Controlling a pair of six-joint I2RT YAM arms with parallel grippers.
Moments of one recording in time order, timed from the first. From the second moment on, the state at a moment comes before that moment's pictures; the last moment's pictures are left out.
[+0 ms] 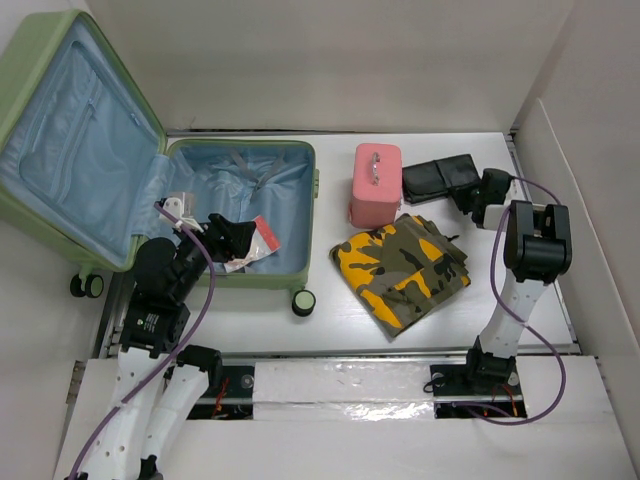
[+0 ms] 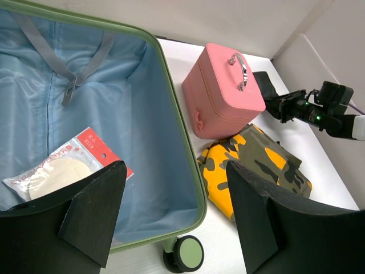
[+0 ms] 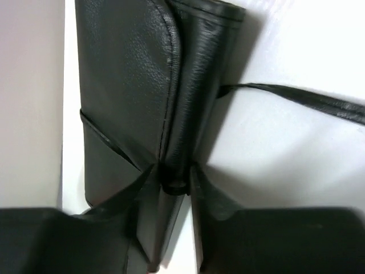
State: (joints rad) left arm -0.22 0.54 0.76 -0.34 0.18 -0.43; right arm -0.17 2.04 1.11 0.36 -0.05 1.07
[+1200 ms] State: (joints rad) left arm -0.19 0.55 0.76 -0.34 0.19 -0.43; right arm -0.05 1.40 1.05 0.50 -0.18 0.61
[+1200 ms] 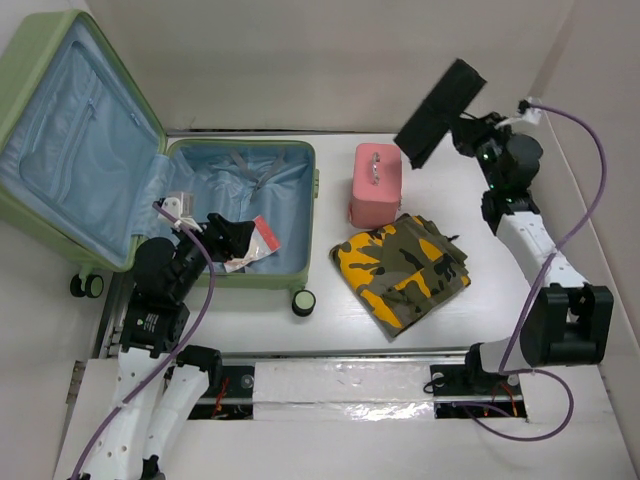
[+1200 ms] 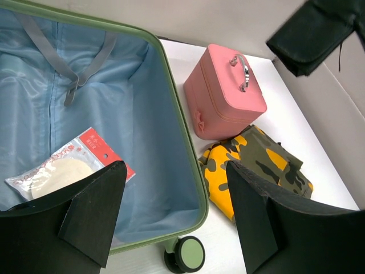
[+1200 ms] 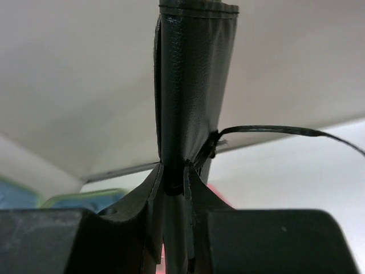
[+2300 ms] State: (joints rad) left arm -0.19 0.52 0.76 -0.34 0.18 -0.43; right arm 0.44 1.58 1.35 0.18 0.02 0.27
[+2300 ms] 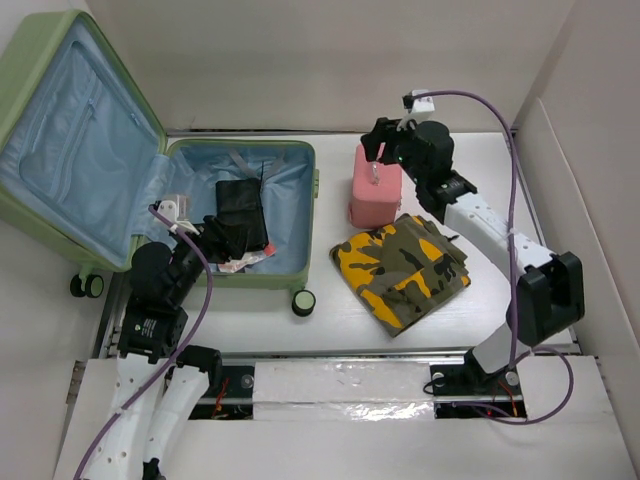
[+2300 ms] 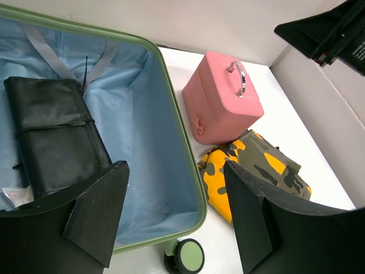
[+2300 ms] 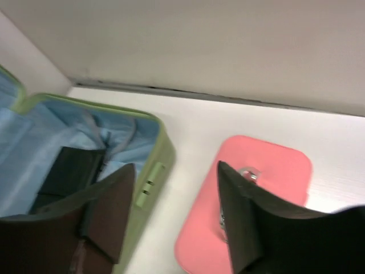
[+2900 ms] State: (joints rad) left arm -0.19 0.52 0.76 -0.34 0.19 -0.44; right arm 0.48 1.88 1.50 -0.09 0.26 0.12
